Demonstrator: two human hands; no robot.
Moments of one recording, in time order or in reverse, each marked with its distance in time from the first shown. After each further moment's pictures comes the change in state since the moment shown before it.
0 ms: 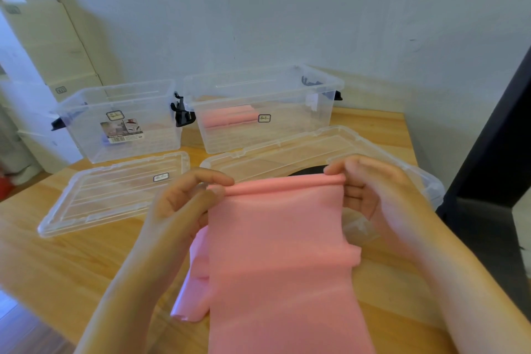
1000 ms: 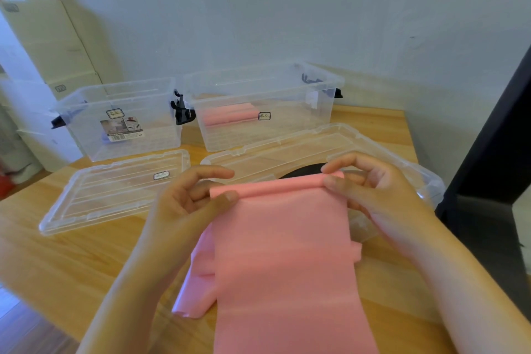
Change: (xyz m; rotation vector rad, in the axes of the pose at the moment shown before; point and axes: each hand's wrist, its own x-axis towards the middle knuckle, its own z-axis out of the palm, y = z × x) left_hand 0.000 -0.001 0.002 0.083 0.030 0.004; right_hand -0.002 0.000 0.003 -0.149 0.006 -0.002
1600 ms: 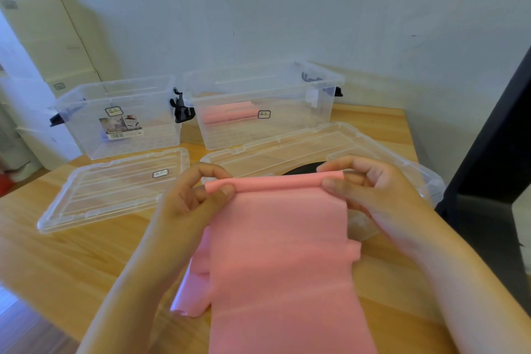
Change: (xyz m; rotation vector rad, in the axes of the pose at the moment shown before) left_hand -0.001 -0.002 0.004 0.047 -0.012 0.002; right_hand -0.003 -0.004 0.001 0.029 -0.009 0.063
